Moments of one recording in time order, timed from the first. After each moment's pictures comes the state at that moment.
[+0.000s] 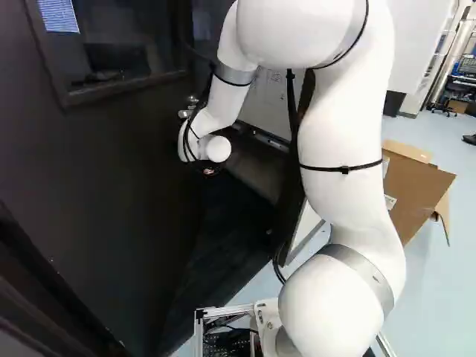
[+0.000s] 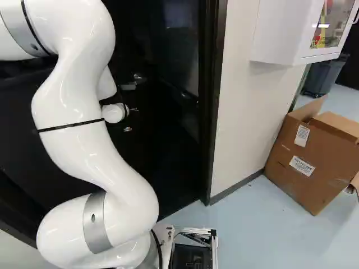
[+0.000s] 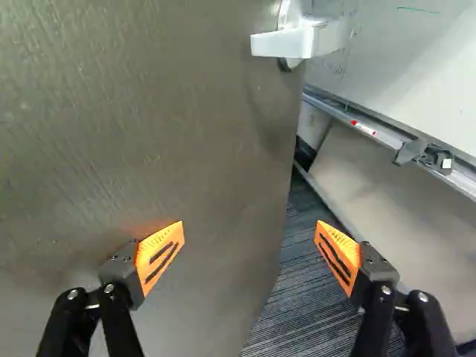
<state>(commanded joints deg) 26.5 -23.6 -49.4 9.2 45.4 0.0</state>
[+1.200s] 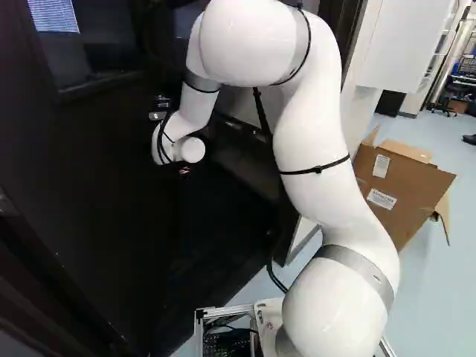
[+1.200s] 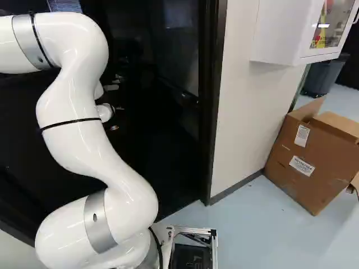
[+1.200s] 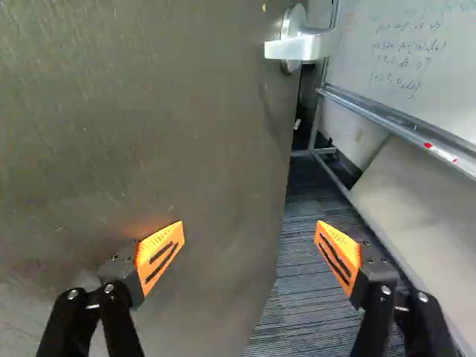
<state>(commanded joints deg) 34.0 -32.0 -60.3 6.7 45.4 0.0</state>
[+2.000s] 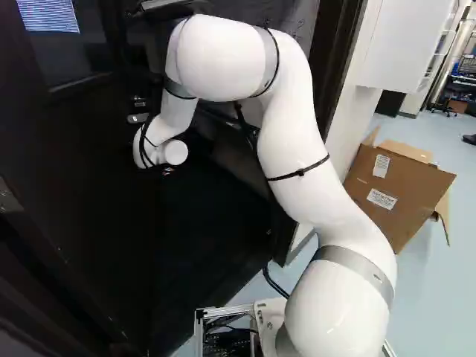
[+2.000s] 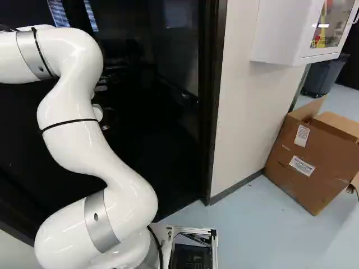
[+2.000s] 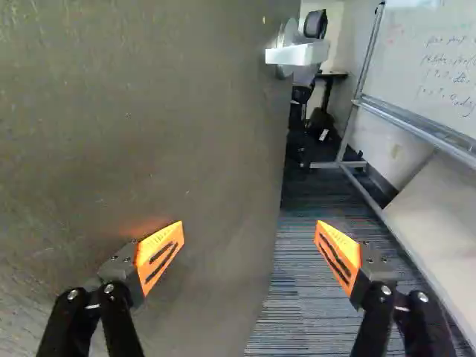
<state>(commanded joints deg) 38.6 -38.0 -68.4 4.7 45.4 0.0</state>
